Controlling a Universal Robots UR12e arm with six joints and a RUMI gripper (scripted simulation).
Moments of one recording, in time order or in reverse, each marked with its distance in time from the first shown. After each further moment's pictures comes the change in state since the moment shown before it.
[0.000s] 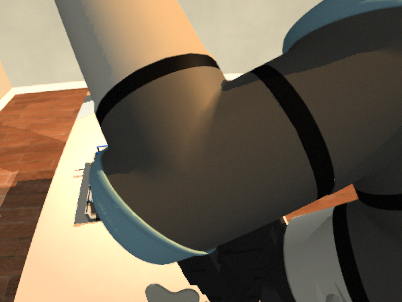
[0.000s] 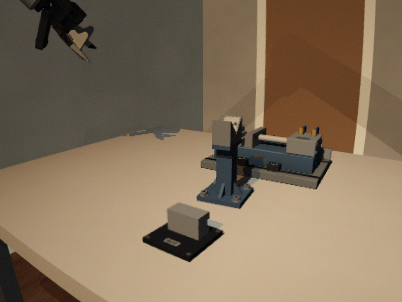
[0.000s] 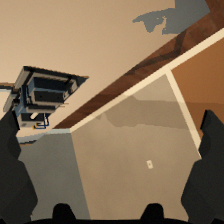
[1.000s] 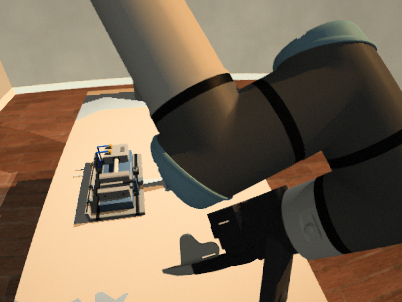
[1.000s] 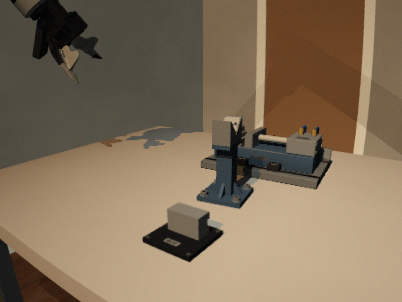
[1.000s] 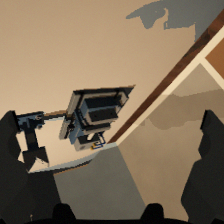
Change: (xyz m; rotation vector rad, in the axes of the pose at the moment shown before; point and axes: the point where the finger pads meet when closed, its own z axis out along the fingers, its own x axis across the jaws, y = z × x) arm -0.087 -0.012 0.018 0.053 -0.074 0.317
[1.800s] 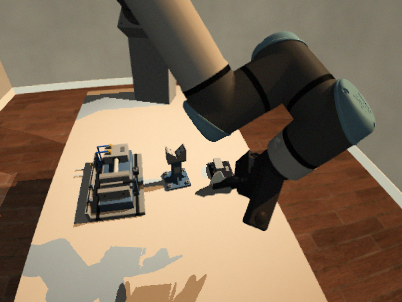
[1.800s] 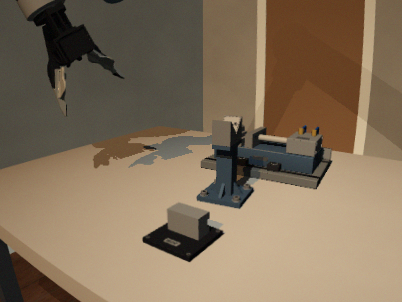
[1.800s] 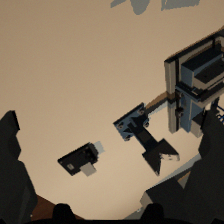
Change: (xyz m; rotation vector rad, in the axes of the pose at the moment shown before) arm -0.154 0.071 0.041 0.078 -0.194 0.646
